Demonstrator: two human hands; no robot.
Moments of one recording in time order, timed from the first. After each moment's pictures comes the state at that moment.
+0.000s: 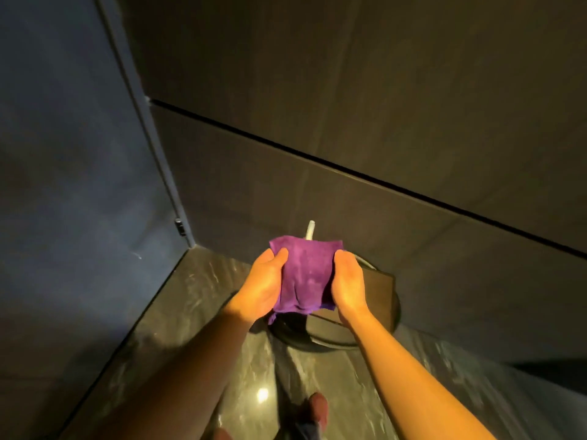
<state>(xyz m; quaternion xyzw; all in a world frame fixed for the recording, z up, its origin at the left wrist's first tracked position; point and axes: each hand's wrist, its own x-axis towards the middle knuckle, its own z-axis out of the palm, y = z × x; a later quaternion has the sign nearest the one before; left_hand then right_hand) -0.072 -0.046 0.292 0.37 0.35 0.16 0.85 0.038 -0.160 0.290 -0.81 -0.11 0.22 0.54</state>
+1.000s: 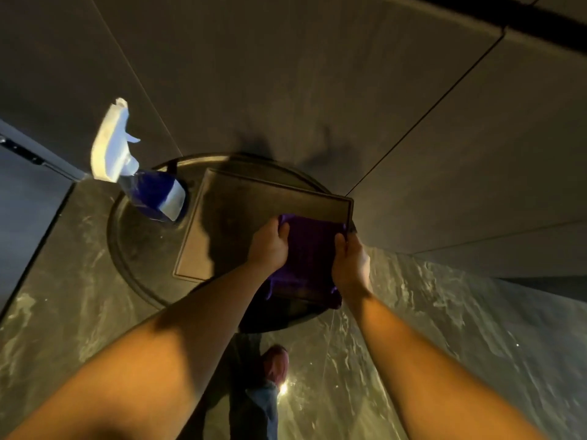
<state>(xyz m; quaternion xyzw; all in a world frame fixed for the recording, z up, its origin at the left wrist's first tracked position) 0.232 -0.187 -0.064 0.77 0.41 -0.05 0.49 0.306 -0.341 -0.050 -0.92 -0.04 0.21 0.34</state>
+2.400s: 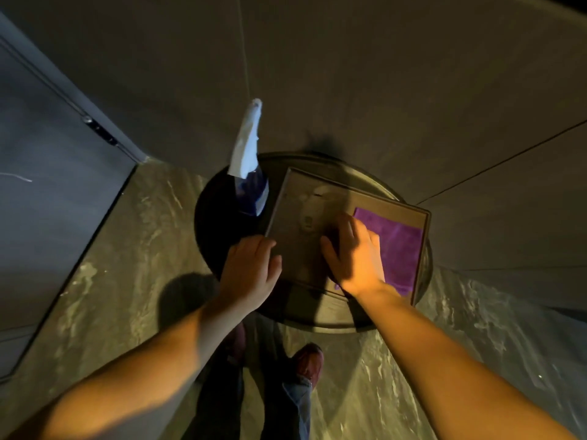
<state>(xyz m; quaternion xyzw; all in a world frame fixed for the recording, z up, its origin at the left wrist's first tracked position) 0.051 -0.094 -0.079 0.93 0.30 0.06 0.21 0.240 -0.231 -0.040 -0.89 -0.39 0.17 0.17</state>
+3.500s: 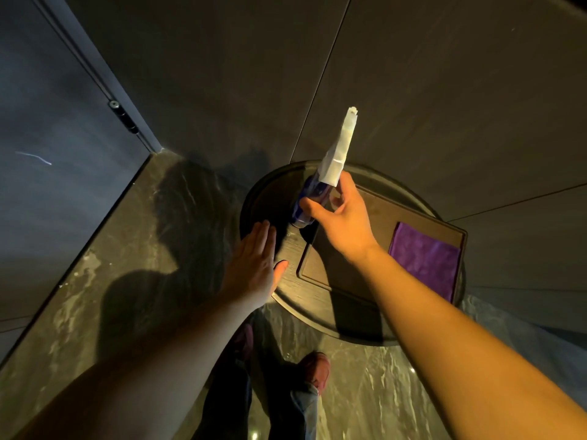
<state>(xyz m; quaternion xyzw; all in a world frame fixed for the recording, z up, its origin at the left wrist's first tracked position) -0.005 -0.021 -0.131 0.94 0.30 -0.07 0.17 0.179 -0.079 0.009 -0.77 -0.31 0.30 0.48</state>
